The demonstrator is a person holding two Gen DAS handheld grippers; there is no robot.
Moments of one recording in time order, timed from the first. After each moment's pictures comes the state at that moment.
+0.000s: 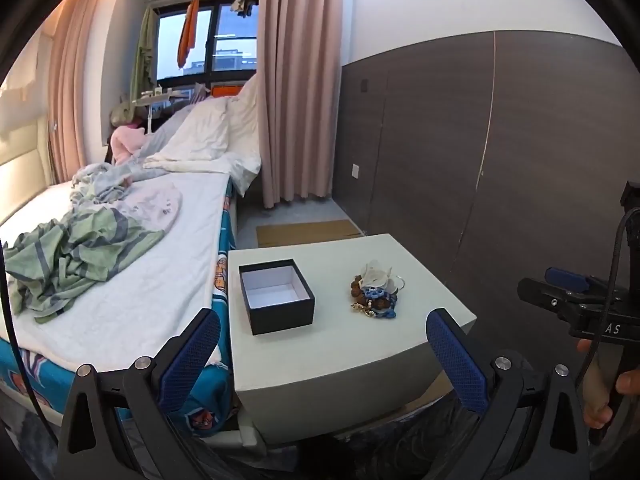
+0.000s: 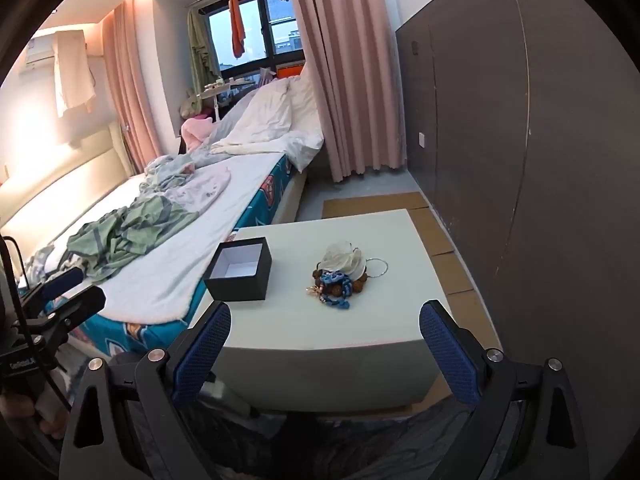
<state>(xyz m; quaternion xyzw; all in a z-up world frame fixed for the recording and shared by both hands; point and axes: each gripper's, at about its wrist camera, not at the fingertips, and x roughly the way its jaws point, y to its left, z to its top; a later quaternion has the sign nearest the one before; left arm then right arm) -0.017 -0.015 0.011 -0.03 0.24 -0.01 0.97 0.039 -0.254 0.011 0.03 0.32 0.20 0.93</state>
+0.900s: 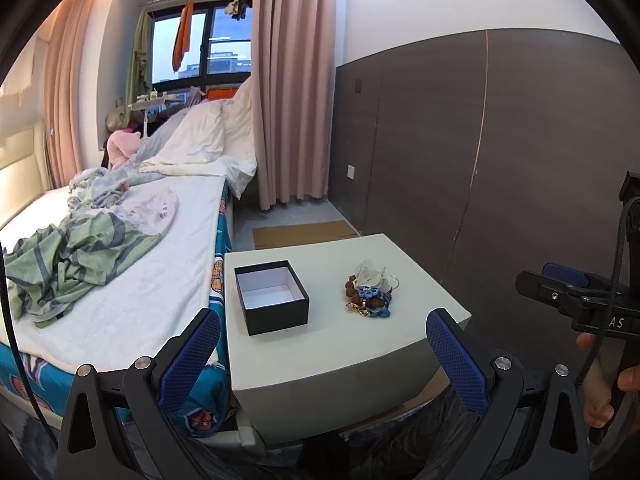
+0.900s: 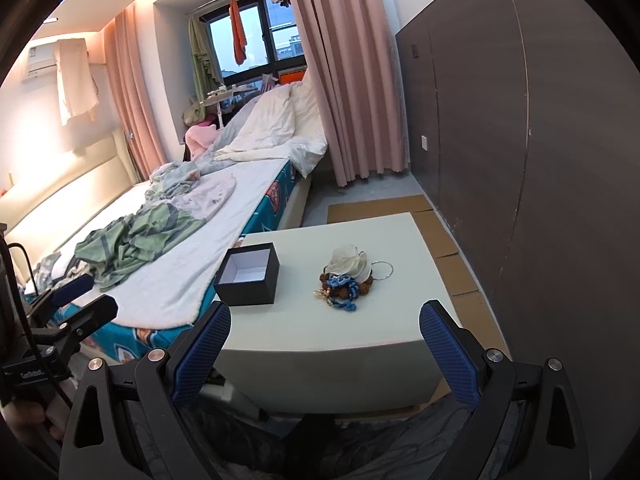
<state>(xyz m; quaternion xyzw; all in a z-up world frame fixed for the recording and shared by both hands) -0.016 -0.019 0.017 -0.03 0.24 -0.03 0.97 0.033 -0.256 0.019 0.04 0.31 0.20 0.93</state>
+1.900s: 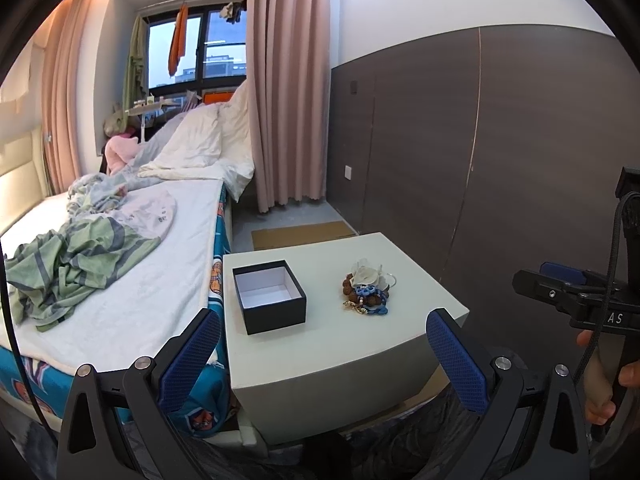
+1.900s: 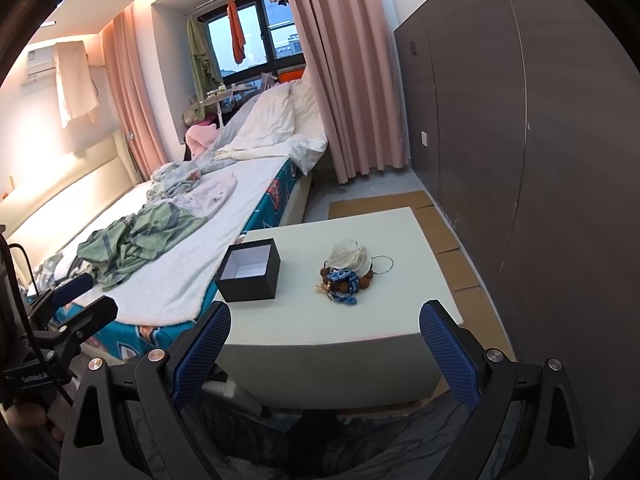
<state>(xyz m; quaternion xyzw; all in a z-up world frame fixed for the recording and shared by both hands) -0.029 -0.021 0.016 -0.02 0.24 -0.03 0.97 0.029 -0.260 0.015 0.05 0.31 0.20 0.93</state>
